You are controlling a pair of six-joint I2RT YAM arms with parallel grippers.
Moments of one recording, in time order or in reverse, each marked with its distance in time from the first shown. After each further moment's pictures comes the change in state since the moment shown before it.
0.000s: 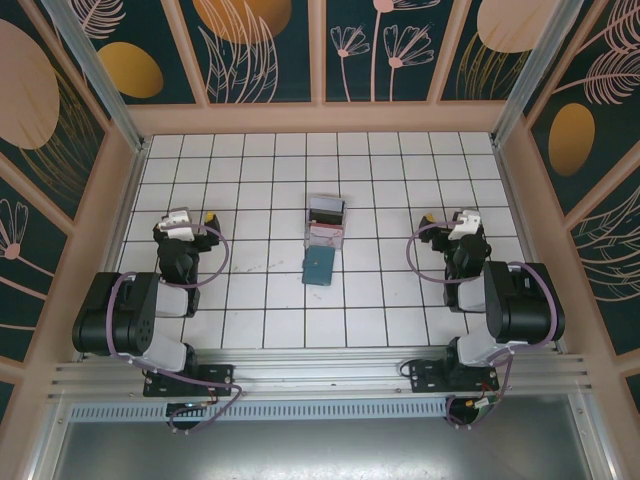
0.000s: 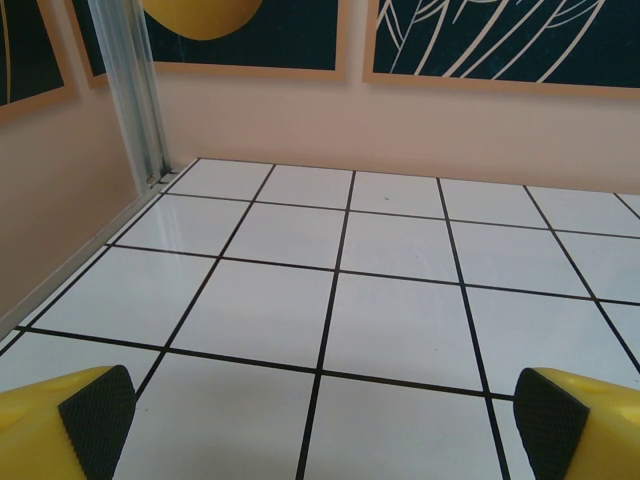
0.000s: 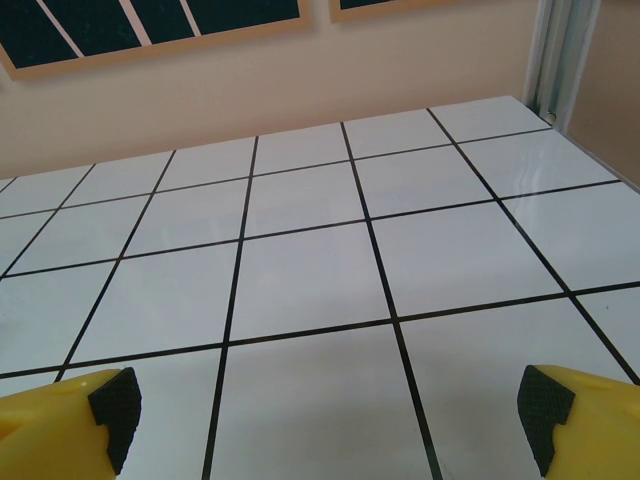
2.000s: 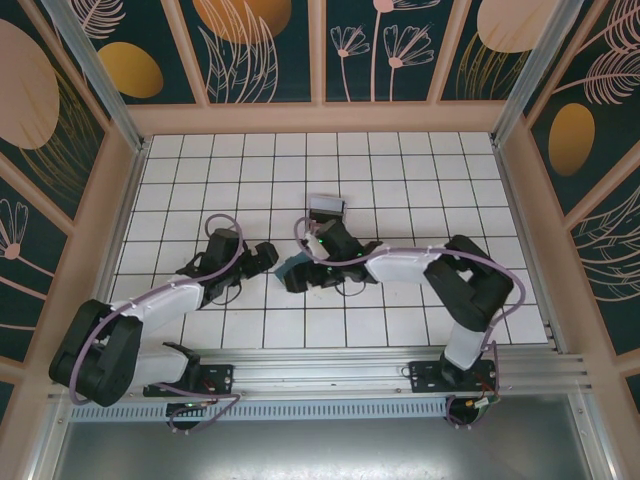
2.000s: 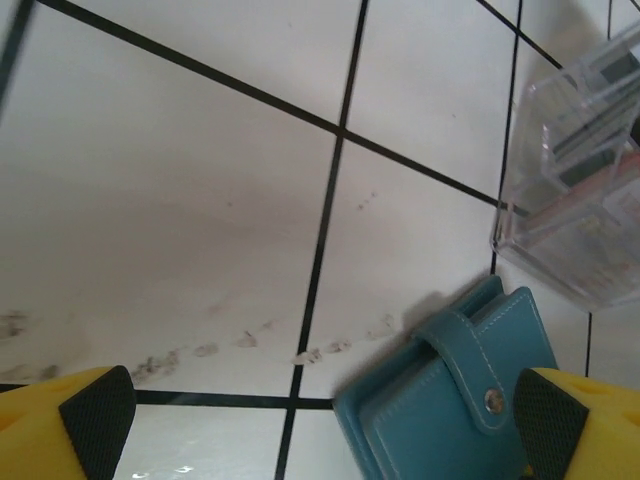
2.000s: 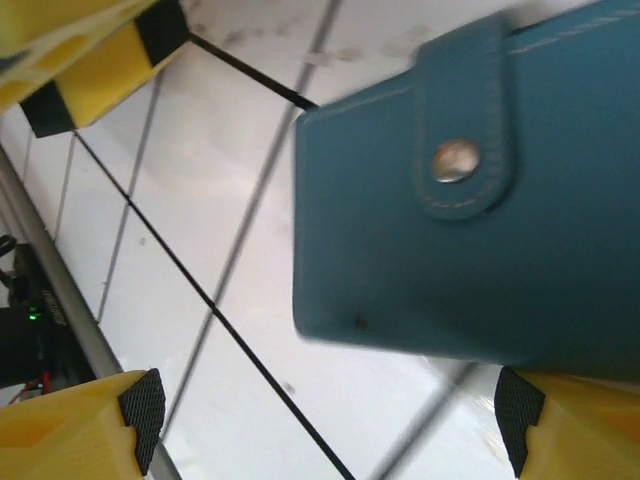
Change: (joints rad) left arm -0.415 -0.242 0.257 -1.195 0.216 -0.770; right arm 0.906 0.260 0.731 -1.172 -0.463 0.428
